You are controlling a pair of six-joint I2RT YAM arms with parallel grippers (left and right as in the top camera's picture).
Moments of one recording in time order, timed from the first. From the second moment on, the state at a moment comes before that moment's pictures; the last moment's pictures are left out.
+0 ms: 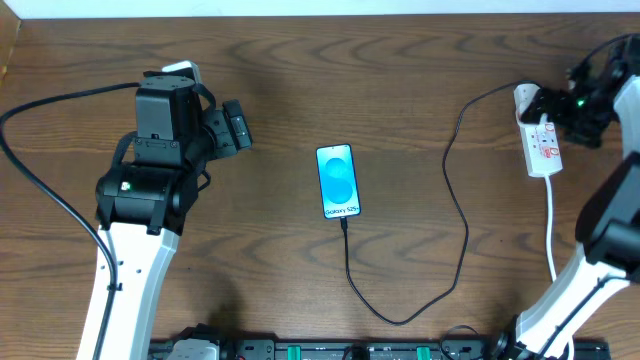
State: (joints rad) left arm -0.13 1.22 1.28 -0.81 -0.08 -0.33; right arm -0.38 2.14 1.79 -1.06 -0.26 0.01
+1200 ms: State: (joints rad) left arm -0.13 1.22 1.28 -0.81 -0.08 -0.33; right arm -0.31 1.61 1.79 -1.14 -0.10 0.13
